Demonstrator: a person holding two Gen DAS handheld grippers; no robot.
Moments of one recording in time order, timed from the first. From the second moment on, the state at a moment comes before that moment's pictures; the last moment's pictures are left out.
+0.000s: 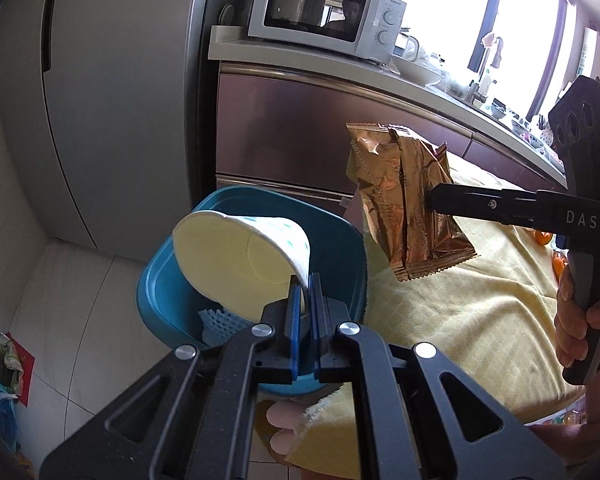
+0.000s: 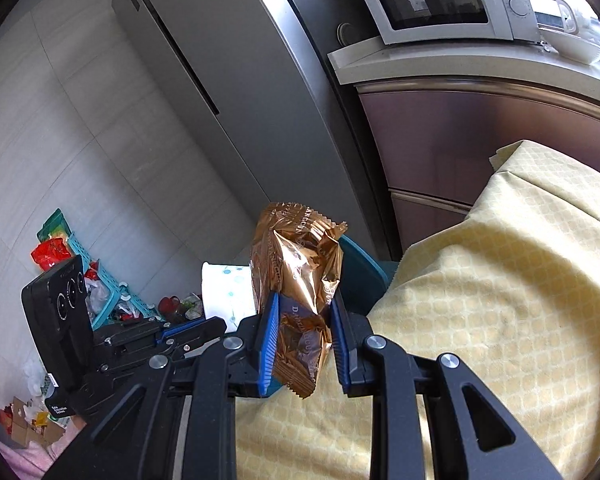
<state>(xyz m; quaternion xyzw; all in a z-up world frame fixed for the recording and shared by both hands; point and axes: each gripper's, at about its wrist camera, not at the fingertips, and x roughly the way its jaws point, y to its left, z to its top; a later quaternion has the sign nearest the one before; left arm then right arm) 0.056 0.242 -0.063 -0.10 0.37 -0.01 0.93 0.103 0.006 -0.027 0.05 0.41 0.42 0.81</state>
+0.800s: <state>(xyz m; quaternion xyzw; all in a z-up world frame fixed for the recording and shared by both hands) 0.111 0.252 -0.118 -0.12 0.42 0.01 0.90 0.138 0.063 -0.068 0.01 0.47 0.39 0.79</state>
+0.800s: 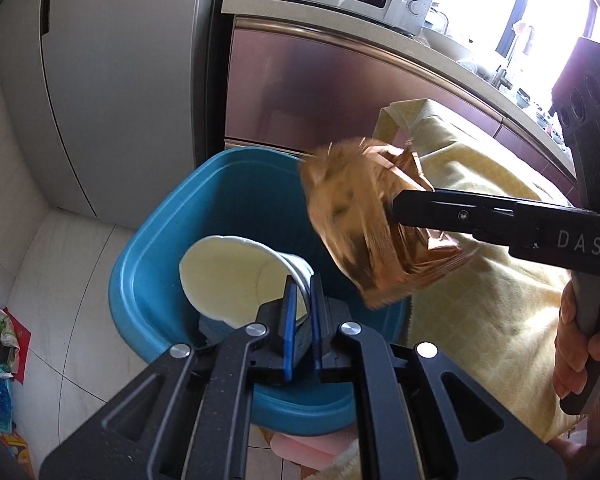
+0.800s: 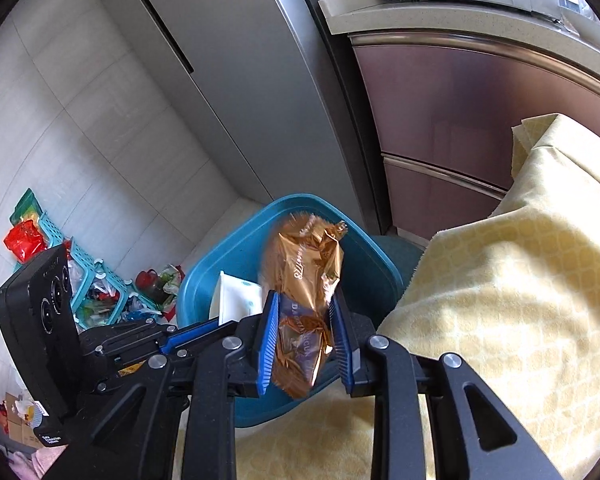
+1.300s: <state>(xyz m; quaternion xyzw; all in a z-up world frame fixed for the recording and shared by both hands) 0.118 0.256 -0.124 -0.14 0.41 0.01 0.90 0.132 0.034 -0.071 0.04 0.47 0.39 0.79</state>
